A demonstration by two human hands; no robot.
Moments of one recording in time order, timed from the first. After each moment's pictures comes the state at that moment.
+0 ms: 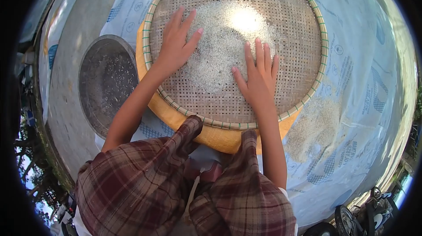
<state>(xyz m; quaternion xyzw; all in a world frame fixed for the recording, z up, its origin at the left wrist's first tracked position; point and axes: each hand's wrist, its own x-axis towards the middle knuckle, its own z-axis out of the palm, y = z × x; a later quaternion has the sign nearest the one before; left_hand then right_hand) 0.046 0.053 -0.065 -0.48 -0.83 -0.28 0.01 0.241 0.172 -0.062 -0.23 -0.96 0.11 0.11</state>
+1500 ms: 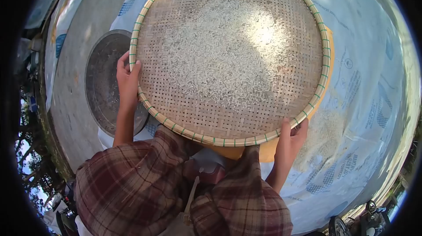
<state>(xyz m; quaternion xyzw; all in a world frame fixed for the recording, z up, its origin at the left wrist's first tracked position) 0.046 -0.075 -0.023 -0.04 -0.79 -0.60 -0.14 0.315 0.141 0.000 -0.54 -0.58 0.56 0.24</state>
